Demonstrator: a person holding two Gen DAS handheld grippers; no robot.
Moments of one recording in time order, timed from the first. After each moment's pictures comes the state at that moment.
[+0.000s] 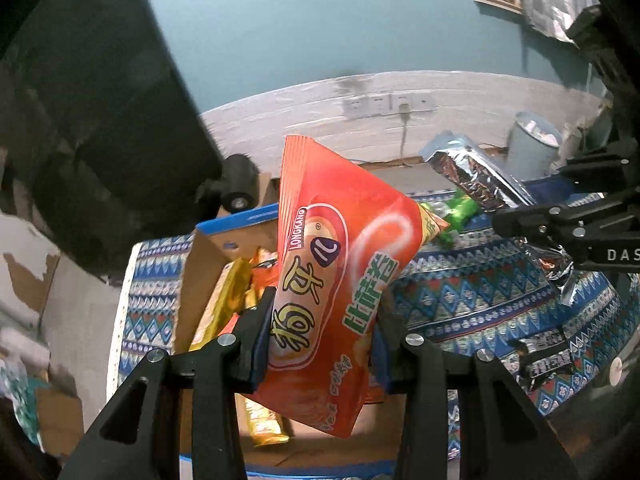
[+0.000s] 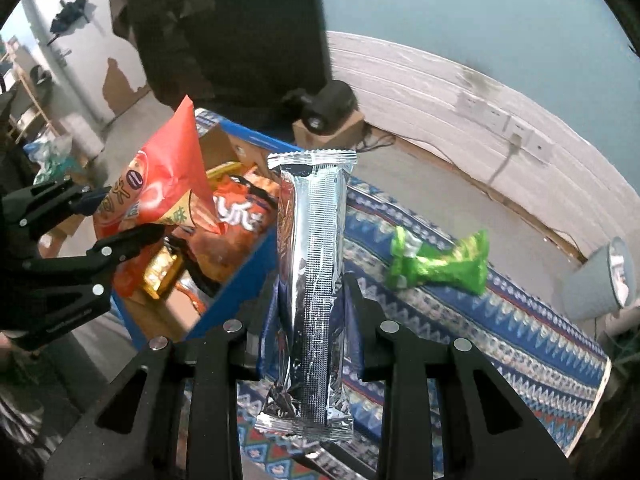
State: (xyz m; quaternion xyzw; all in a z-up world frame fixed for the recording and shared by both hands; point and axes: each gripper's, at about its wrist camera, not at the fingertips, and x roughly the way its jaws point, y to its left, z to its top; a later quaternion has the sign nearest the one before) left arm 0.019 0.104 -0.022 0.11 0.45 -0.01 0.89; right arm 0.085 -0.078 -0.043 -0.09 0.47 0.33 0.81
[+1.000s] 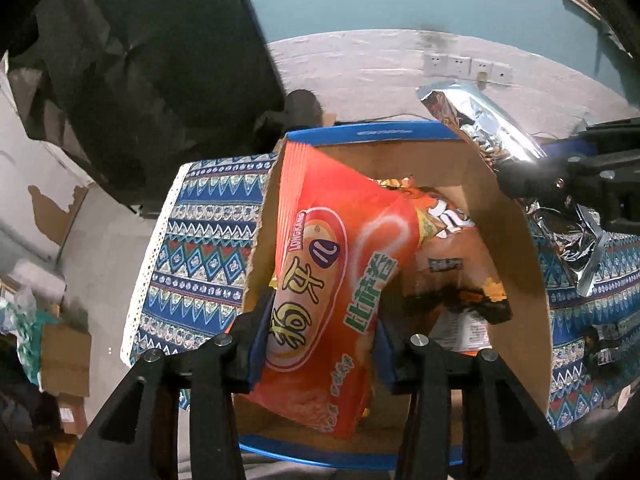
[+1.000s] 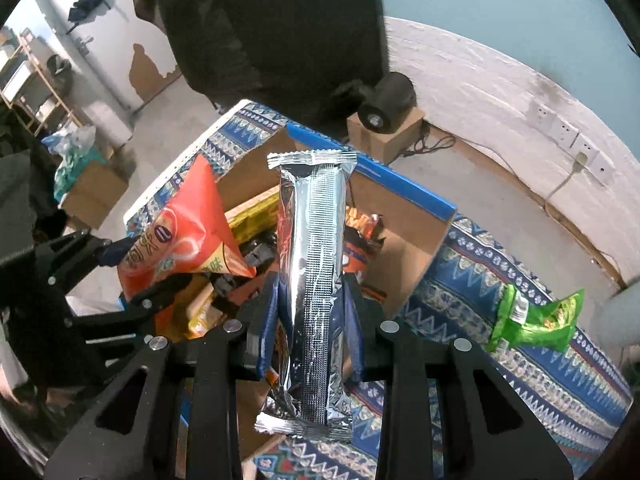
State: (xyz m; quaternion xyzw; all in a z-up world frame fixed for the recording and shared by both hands) left arm 0.020 0.197 -0.072 0.07 0.51 0.09 0.85; right arm 0.111 0.043 -0.063 -0.08 0.50 0.38 0.77
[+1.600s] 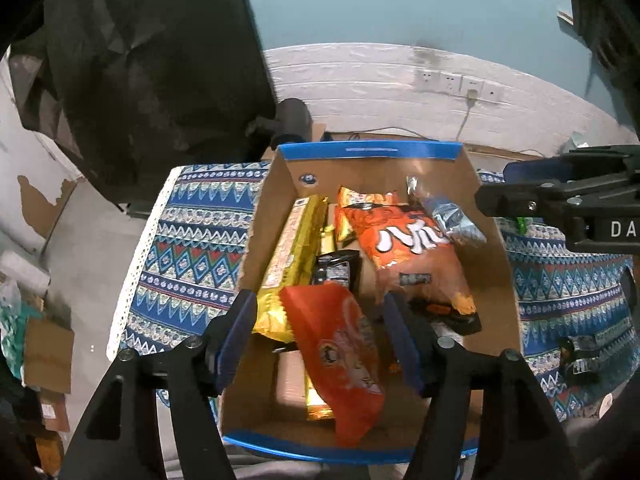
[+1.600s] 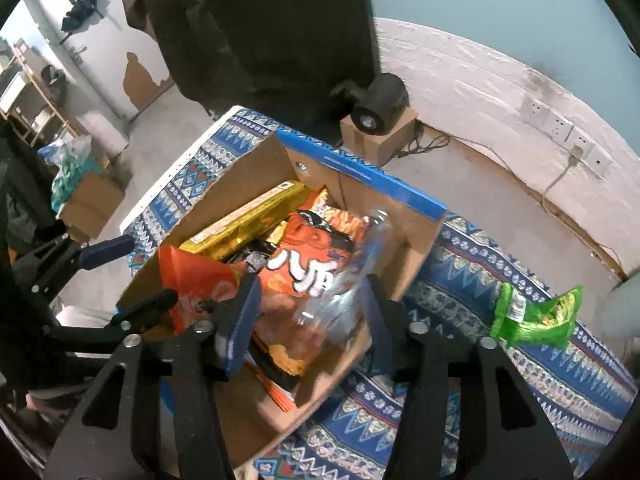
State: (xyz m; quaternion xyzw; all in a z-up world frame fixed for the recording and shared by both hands) left arm 0.014 0.196 -0.057 0.04 0.50 0.06 0.86; right arm 0.113 0.031 -0.061 -0.07 0.50 0.37 0.78
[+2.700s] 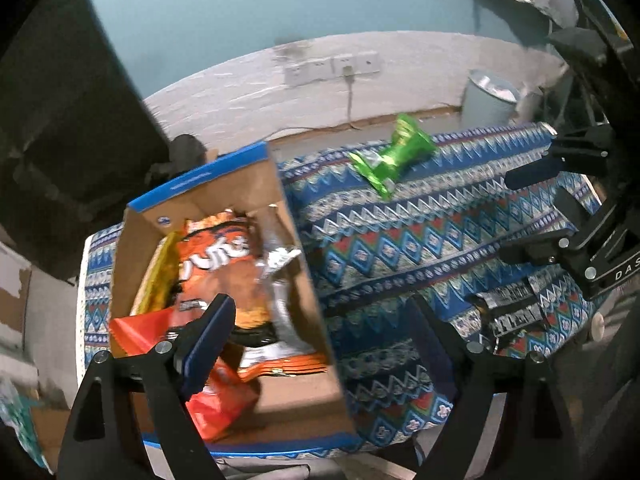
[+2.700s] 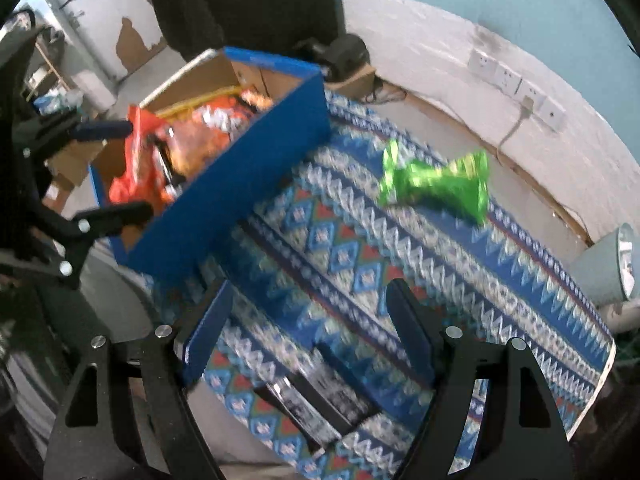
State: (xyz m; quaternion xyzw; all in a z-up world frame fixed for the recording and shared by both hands) left arm -0.010 0.047 -0.066 0.14 0.50 -0.10 0.85; right arm 0.054 -0.144 -0.099 -0.13 0.53 0.36 0.76
